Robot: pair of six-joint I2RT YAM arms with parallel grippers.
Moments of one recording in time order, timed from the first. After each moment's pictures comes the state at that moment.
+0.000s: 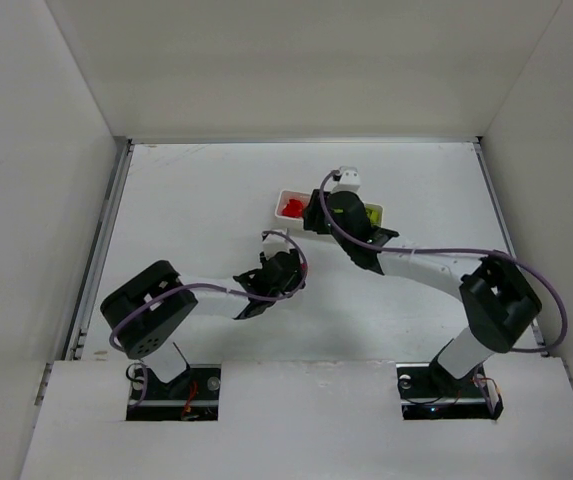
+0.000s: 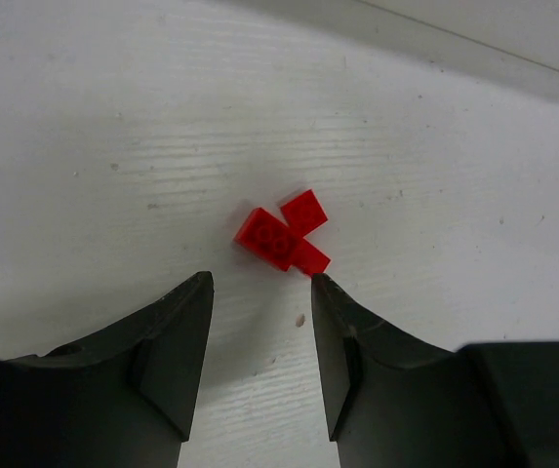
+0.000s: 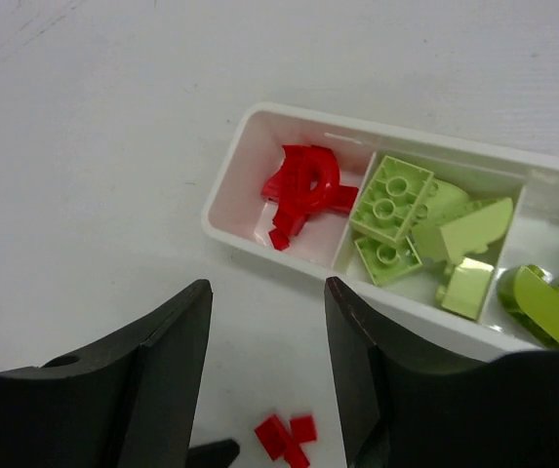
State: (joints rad) left arm -0.92 1.58 0.58 0.34 -0.42 -0.76; right arm 0.73 1.64 1.04 0.20 0.35 0.52
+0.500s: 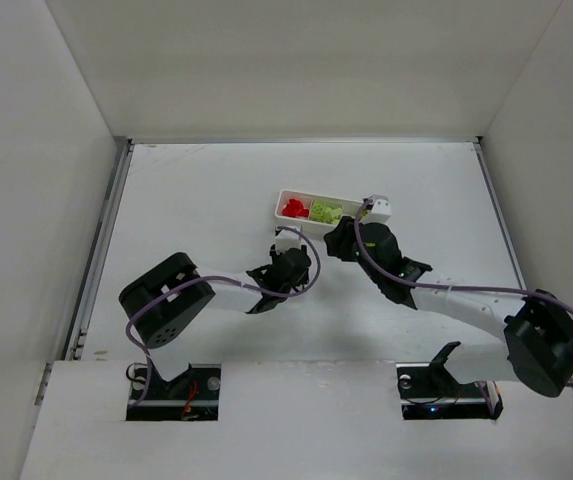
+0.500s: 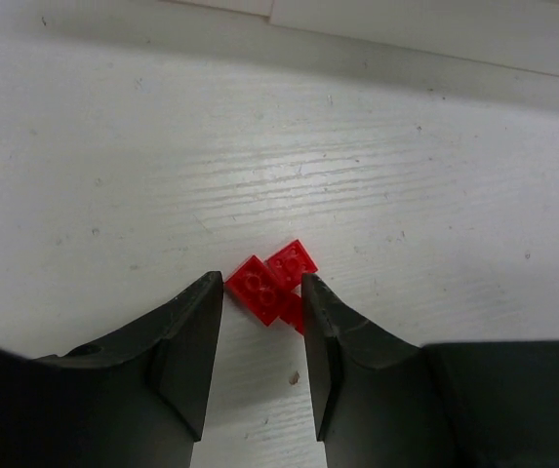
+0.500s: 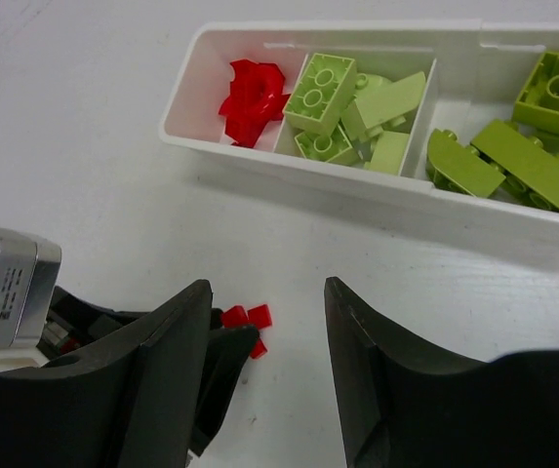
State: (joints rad) left arm -0.94 1.70 0.68 0.34 -0.50 -0.64; right arm 0.74 1.30 0.67 0.24 0.36 0.61
